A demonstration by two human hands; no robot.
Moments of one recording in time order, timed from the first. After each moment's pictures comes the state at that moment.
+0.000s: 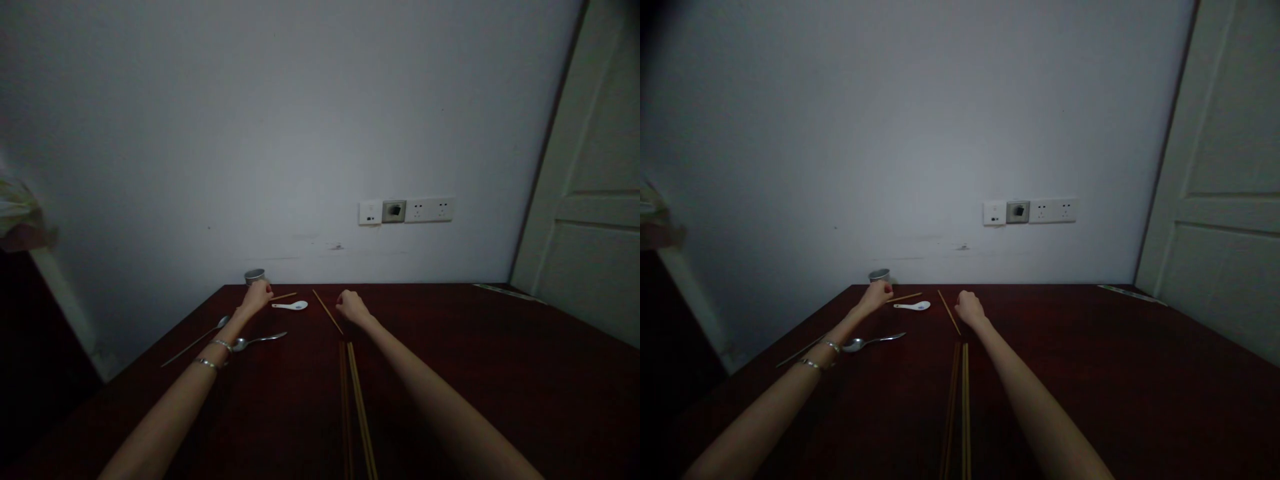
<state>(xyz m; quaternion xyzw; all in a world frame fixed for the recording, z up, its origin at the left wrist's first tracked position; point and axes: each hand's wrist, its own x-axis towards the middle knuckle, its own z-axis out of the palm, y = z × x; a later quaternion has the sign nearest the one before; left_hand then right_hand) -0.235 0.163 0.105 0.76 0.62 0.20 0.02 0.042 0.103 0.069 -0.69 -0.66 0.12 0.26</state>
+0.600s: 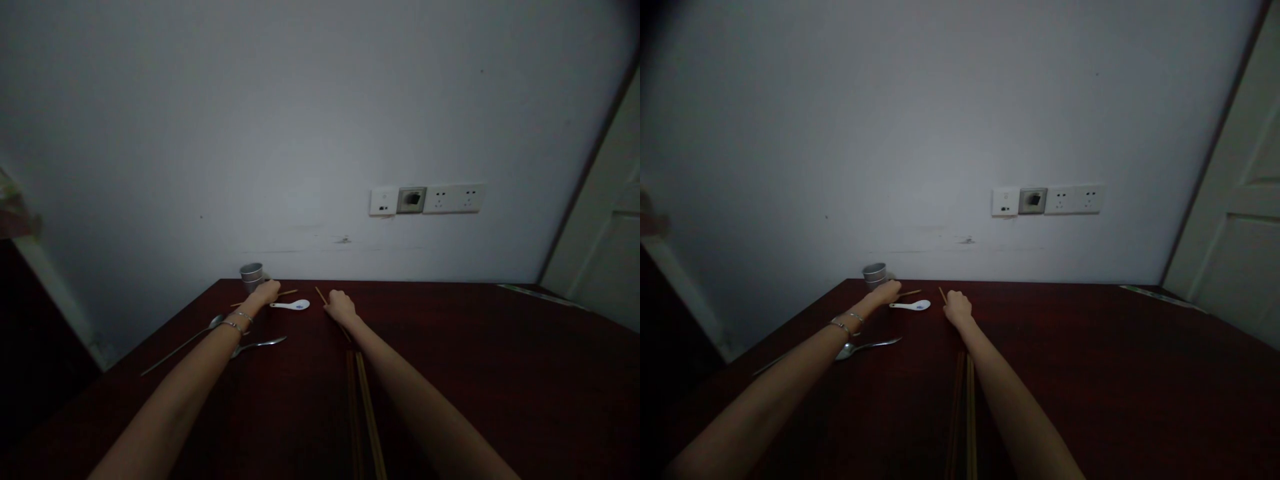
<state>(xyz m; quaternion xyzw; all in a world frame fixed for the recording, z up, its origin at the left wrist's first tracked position) -0.224 0.250 0.060 0.79 0.61 0.05 0.01 0.002 0.157 0.044 -0.72 -0.66 0.11 0.18</state>
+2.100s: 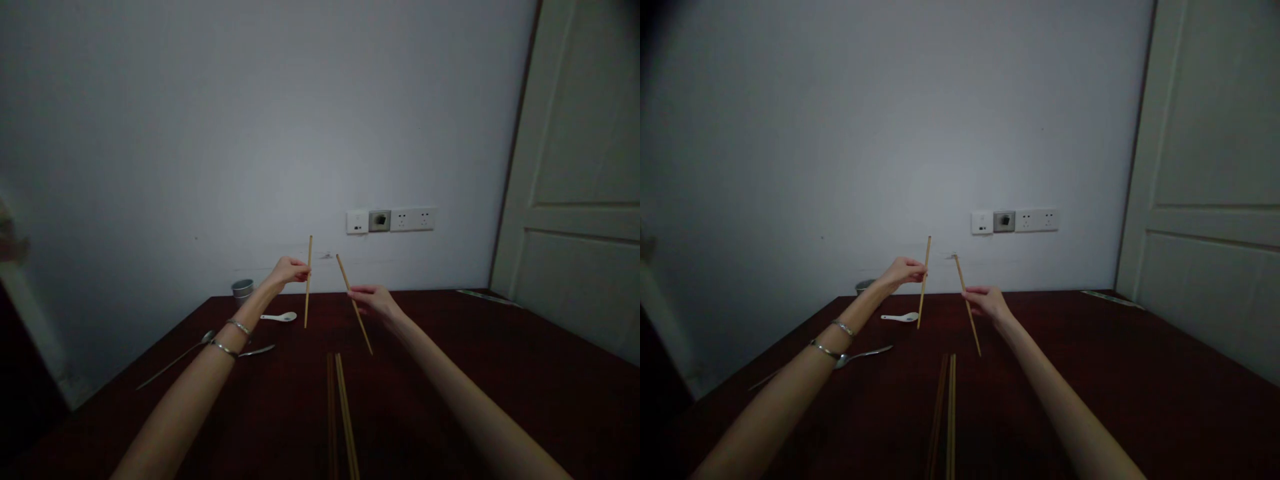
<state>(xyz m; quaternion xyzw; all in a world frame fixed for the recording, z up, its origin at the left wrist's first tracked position) -0.111 0.133 0.191 0.69 0.40 0.41 0.45 0.106 0.048 0.121 -0.51 -0.45 0.46 0.57</state>
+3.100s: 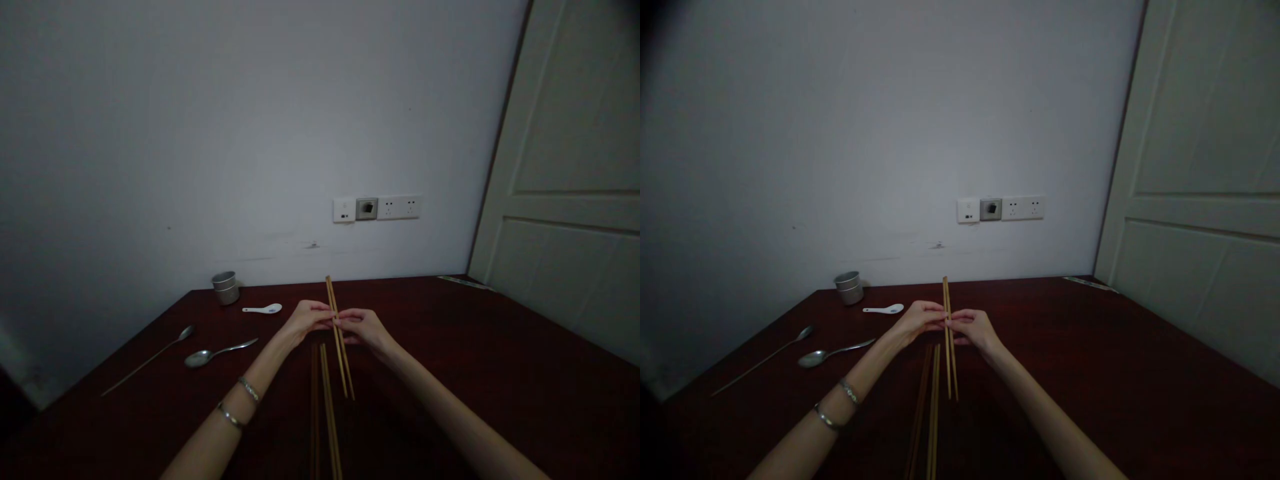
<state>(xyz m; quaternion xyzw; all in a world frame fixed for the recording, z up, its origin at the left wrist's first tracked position) -0.049 0.067 0.084 0.60 0.33 0.33 0.65 0.100 0.006 0.068 -0.48 -0.44 0.53 0.54</state>
